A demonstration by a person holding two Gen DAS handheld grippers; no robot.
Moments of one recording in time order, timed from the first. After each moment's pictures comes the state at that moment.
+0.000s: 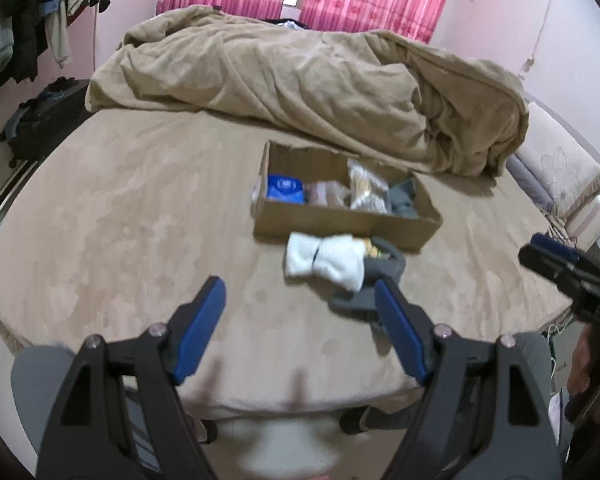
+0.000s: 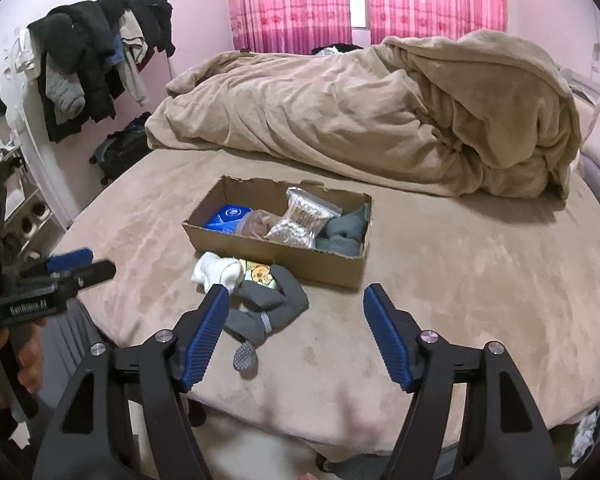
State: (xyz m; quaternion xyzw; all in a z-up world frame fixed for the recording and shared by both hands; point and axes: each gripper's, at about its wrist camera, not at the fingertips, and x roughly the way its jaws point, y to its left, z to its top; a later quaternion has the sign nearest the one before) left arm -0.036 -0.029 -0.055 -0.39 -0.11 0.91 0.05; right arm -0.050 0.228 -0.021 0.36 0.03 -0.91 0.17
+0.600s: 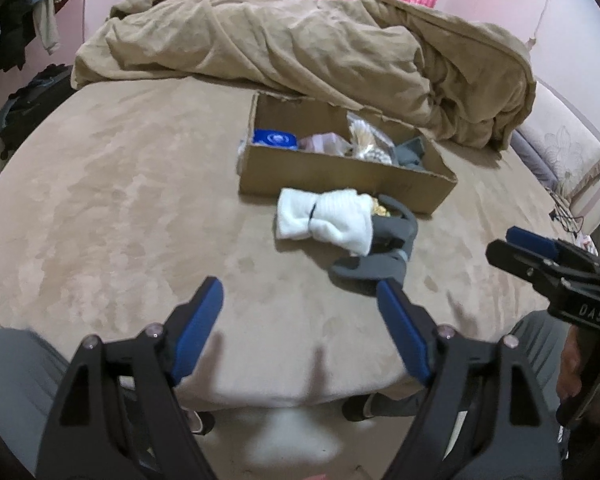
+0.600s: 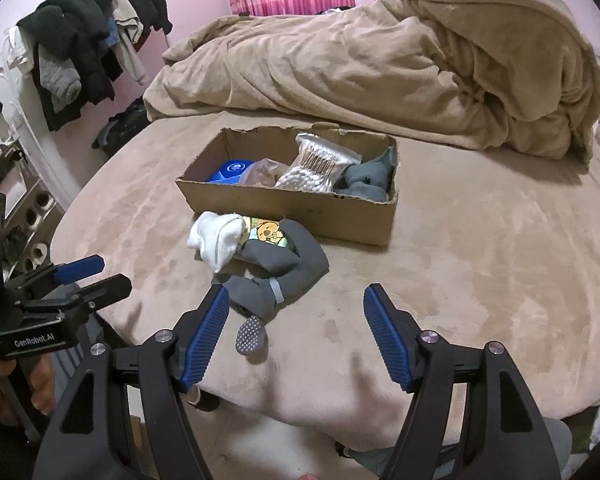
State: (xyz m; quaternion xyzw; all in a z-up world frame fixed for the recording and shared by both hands) left arm -0.055 -0.010 -0.105 -0.43 -0.10 0.90 0.06; right arm -0.069 0.214 -0.081 0.41 0.01 -0.89 0.19
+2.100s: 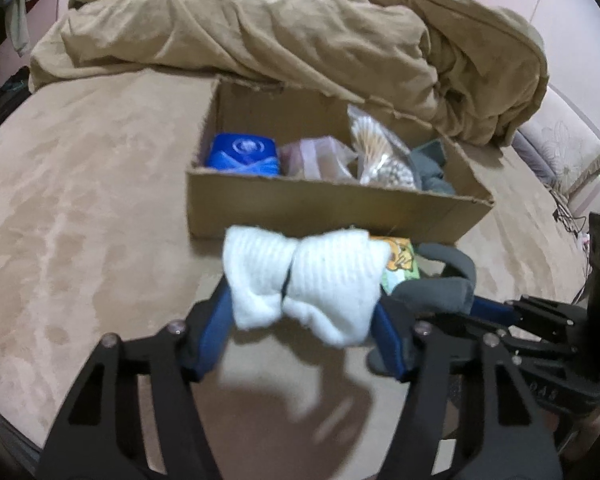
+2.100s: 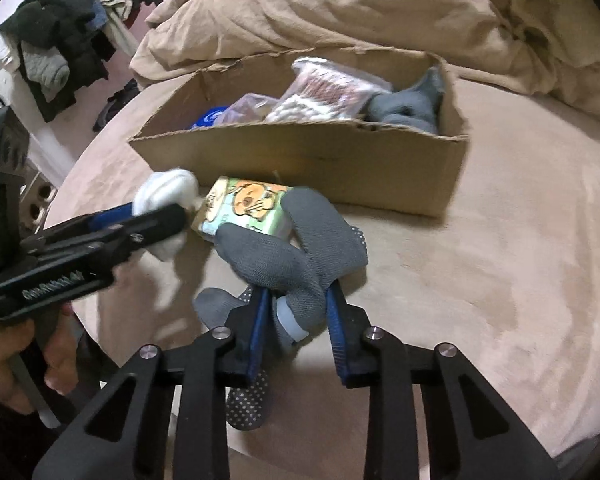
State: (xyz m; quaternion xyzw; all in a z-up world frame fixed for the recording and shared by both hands) left arm -0.137 0.001 -0.142 -0.43 -0.10 0.89 0.09; right arm -0.124 0.204 -0.154 0.48 -0.01 -0.85 0.21
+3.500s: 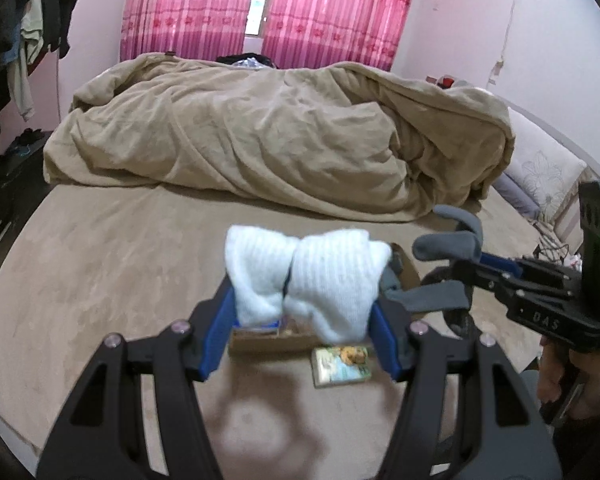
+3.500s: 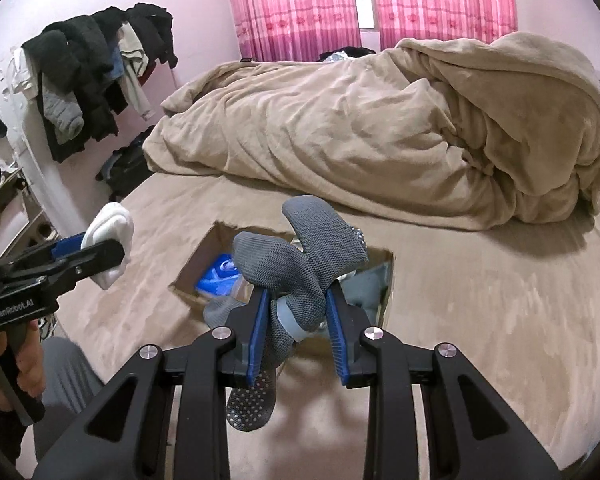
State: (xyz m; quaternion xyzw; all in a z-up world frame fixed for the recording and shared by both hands) left arm -0.149 -0.018 -0.010 -0.34 -0.07 0.93 0.10; right arm -0.151 0.210 -0.013 0.36 0.01 -0.91 0.20
